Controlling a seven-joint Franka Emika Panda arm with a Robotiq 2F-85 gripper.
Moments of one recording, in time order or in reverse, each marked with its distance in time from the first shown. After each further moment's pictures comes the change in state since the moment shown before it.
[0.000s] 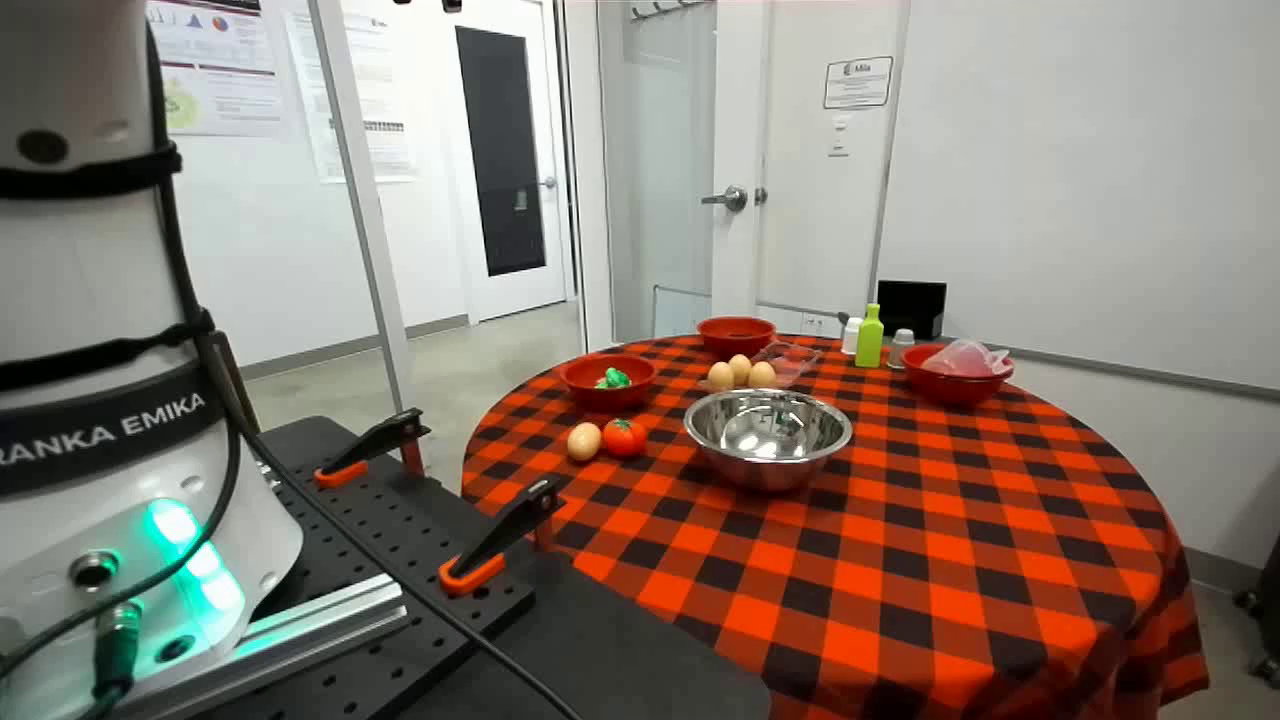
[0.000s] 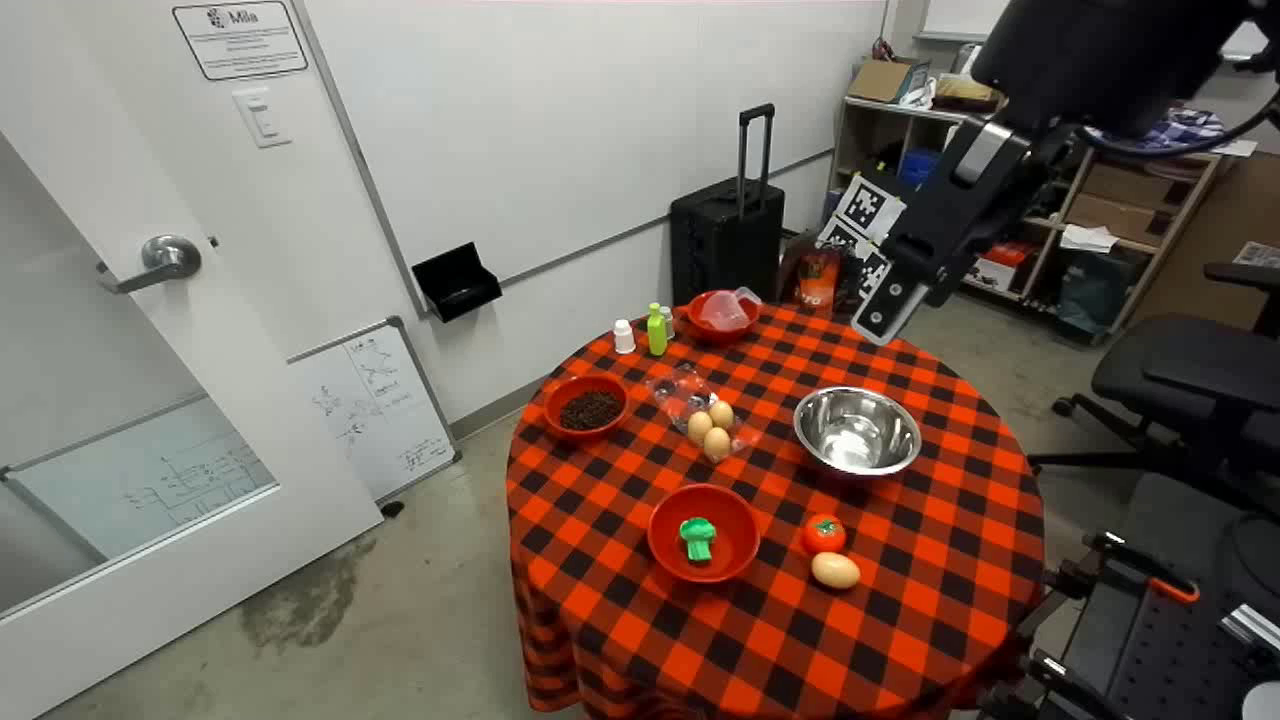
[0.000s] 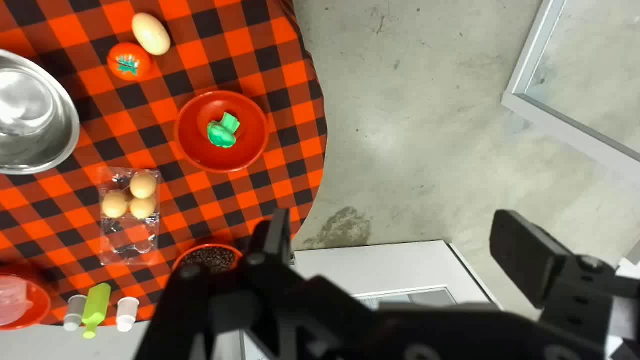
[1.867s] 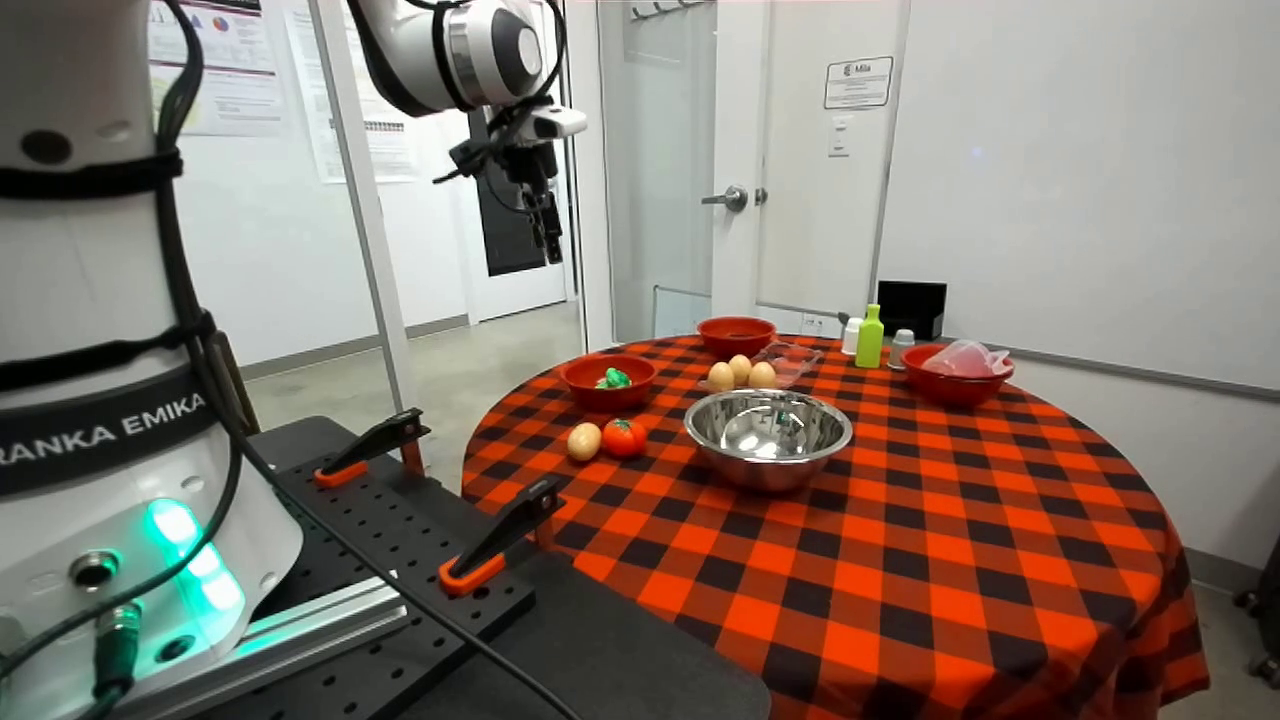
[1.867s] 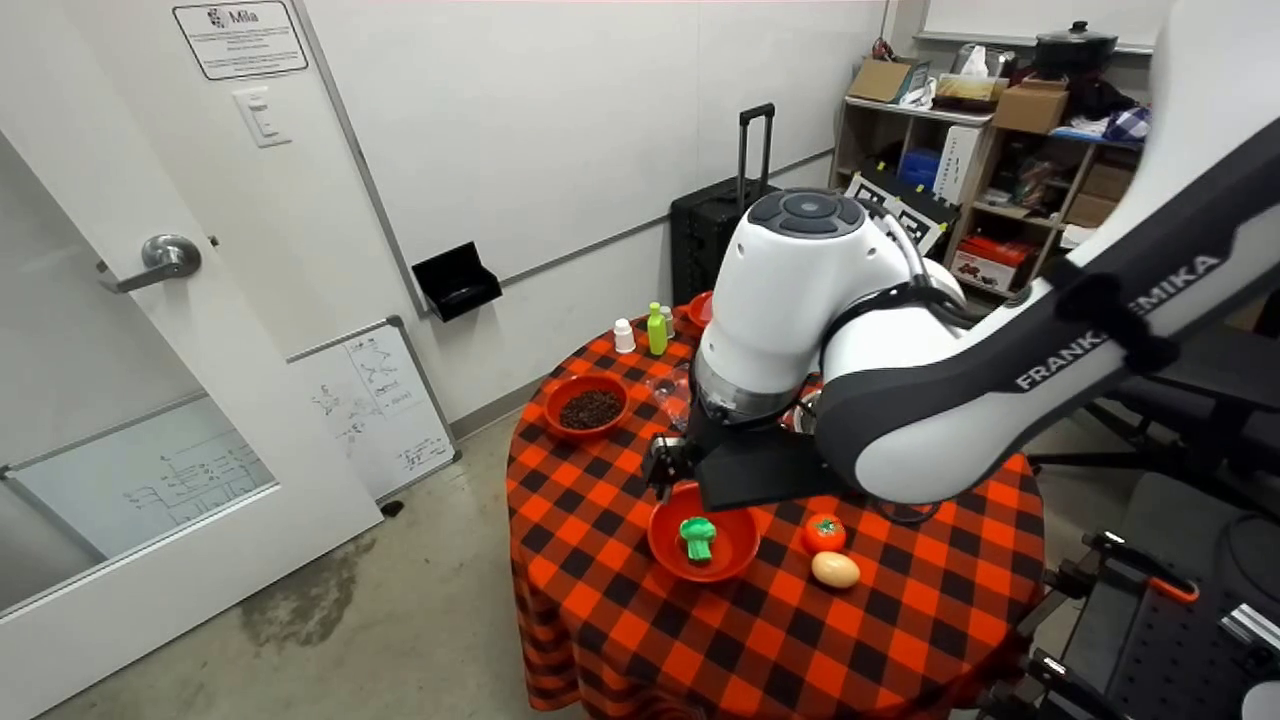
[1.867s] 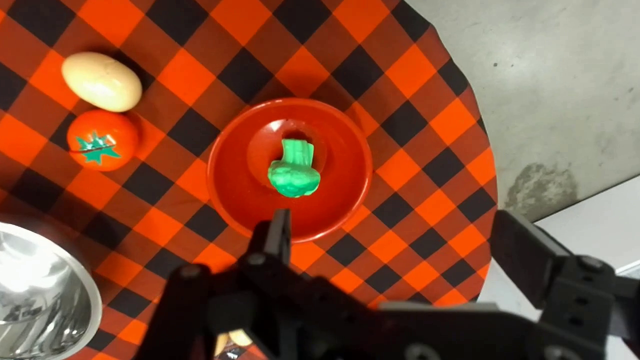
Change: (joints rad) arm 0.012 0.860 -0.045 0.117 -0.516 0.622 0.842
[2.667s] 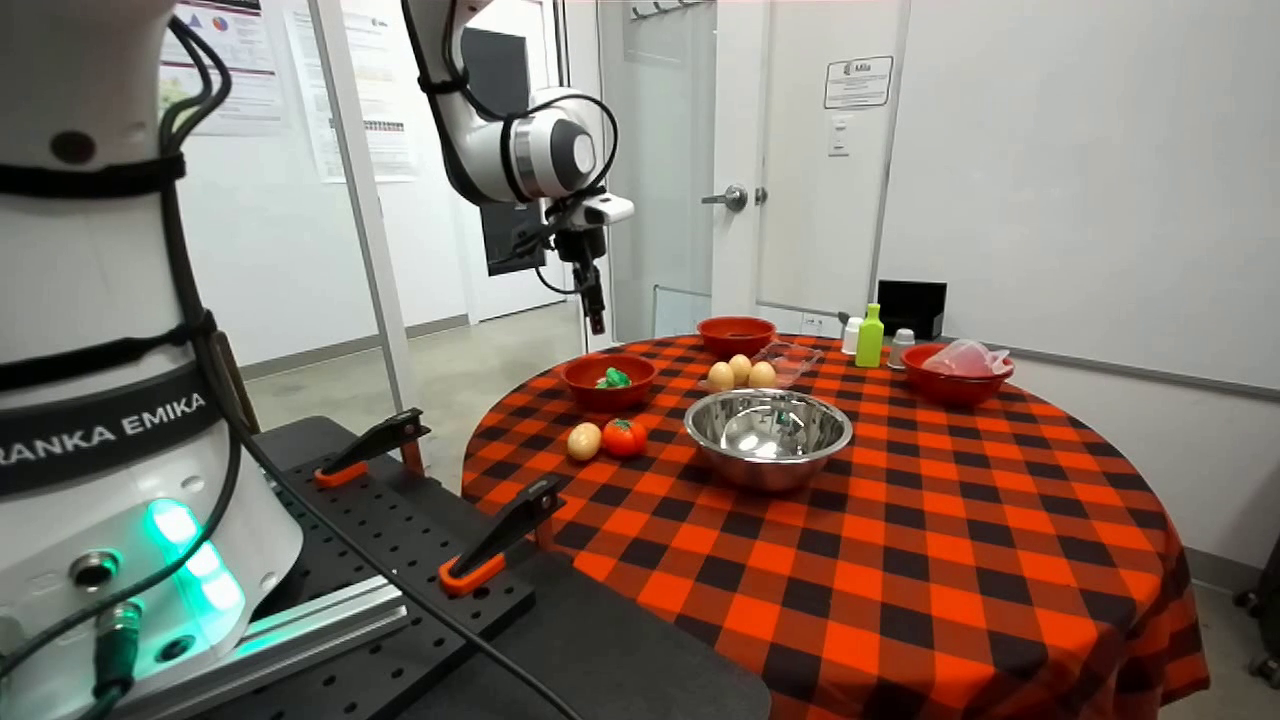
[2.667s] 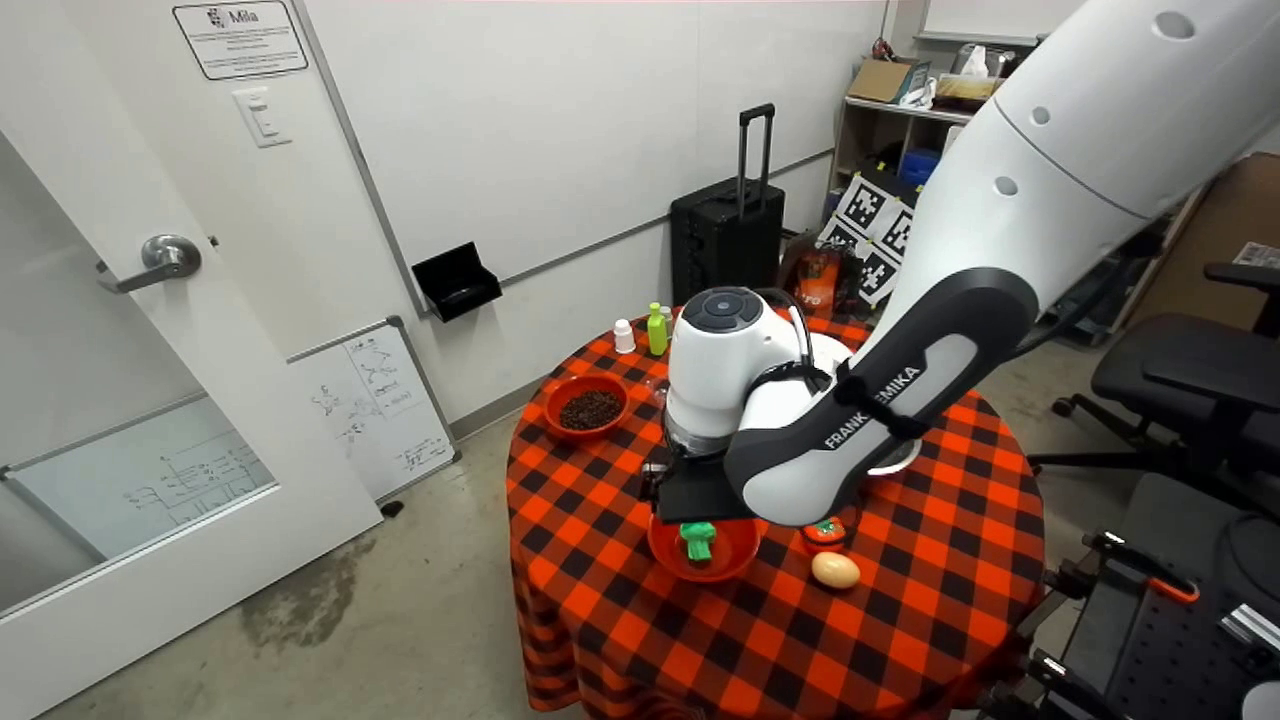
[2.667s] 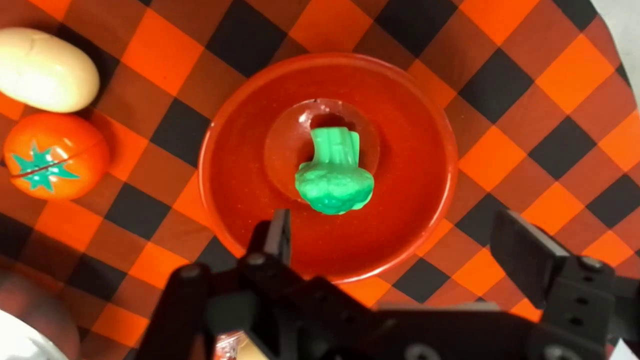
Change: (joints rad) arm 0.113 0.355 -0.195 0.241 0.058 0.029 0.024
